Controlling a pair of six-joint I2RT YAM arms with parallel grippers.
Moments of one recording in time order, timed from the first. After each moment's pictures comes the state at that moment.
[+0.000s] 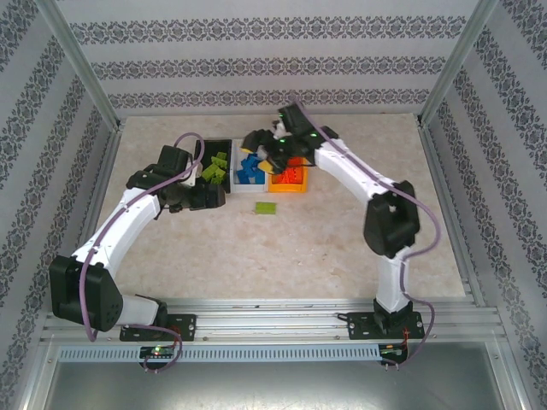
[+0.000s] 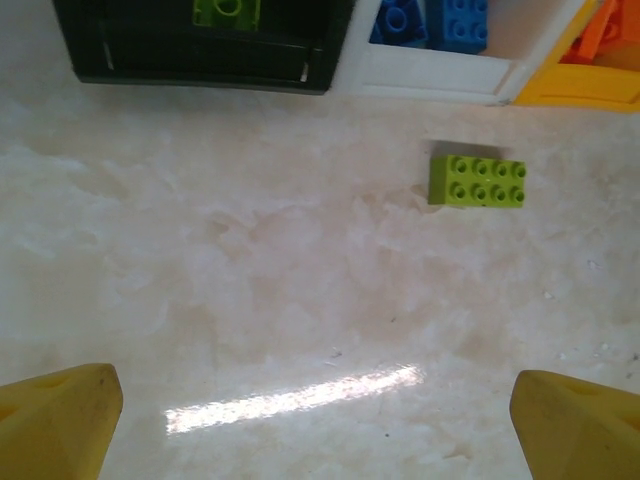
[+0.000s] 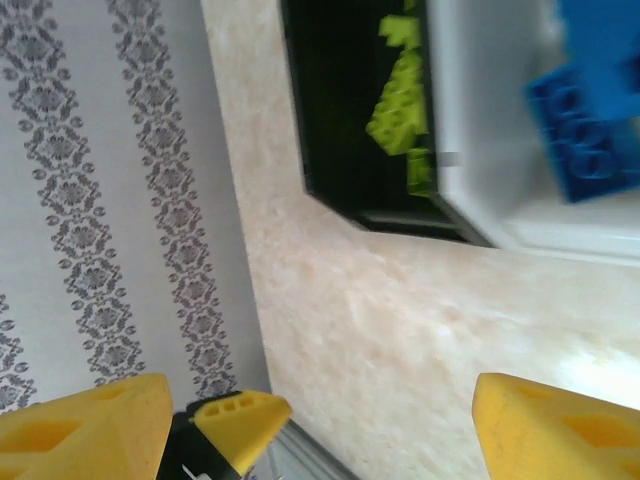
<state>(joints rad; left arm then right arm) -0.22 1.36 1.14 -0.86 0.22 -0.34 0.48 1.96 1.74 -0.57 -0.57 1.01</state>
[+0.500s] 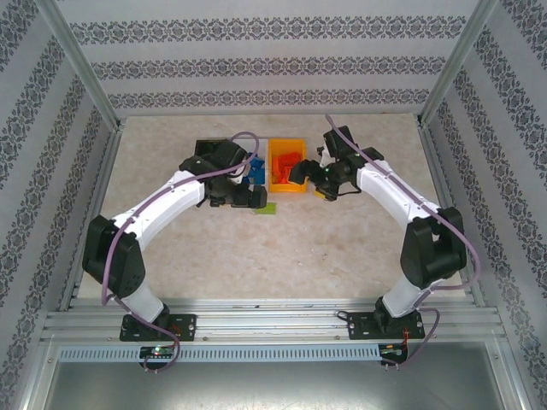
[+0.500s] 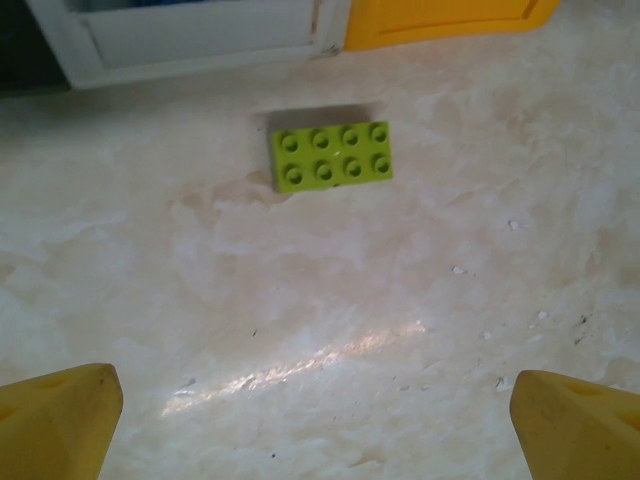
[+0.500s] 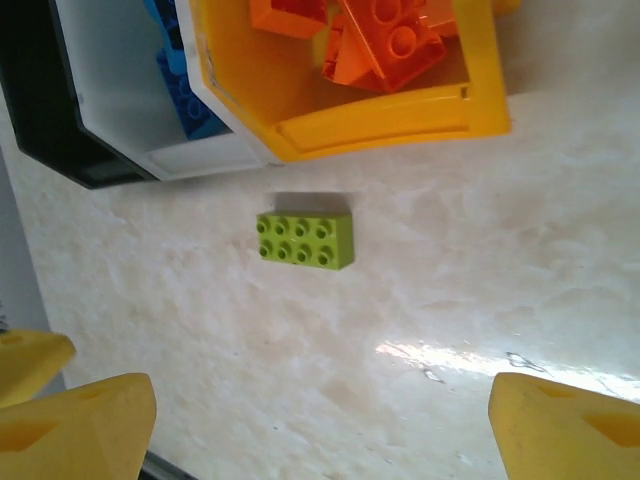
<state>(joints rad) -0.52 1.65 1.41 -0.91 0.14 -0.45 0.34 1.64 1.32 -0.75 -0.44 0.66</state>
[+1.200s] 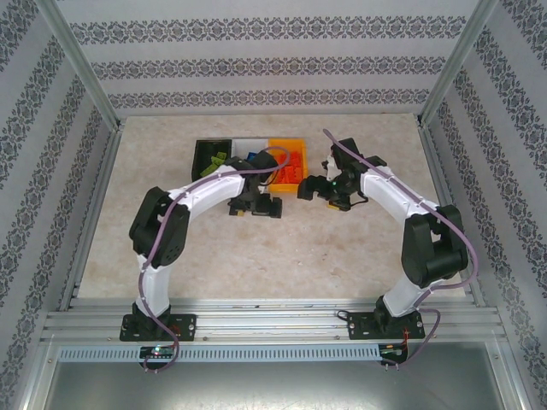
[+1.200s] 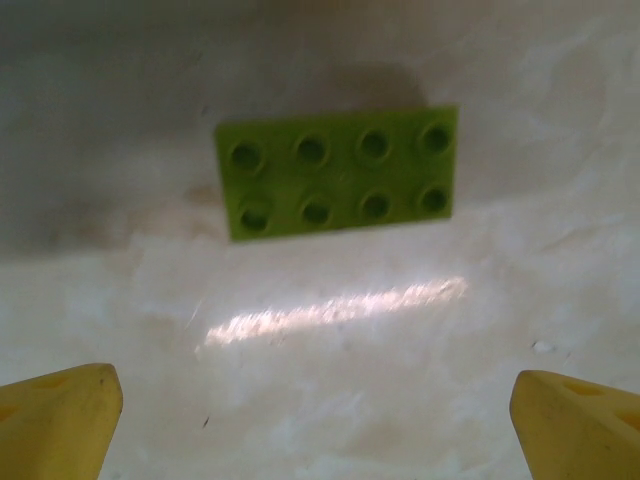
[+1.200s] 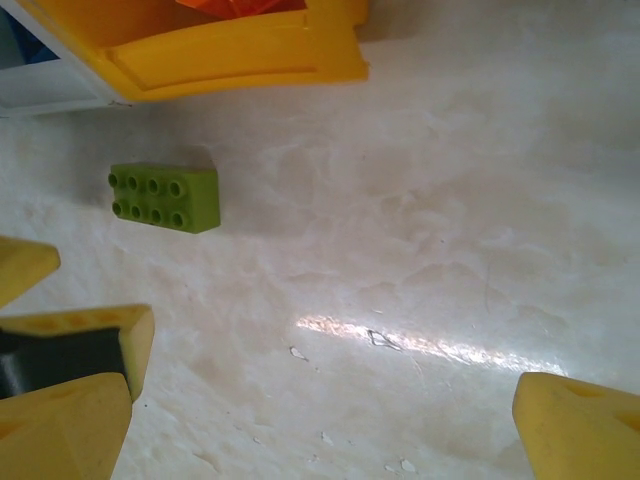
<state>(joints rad) -0.60 2.02 1.61 -0.97 0.08 -0.52 0.28 1.66 1.22 -0.78 -0.41 0.46</state>
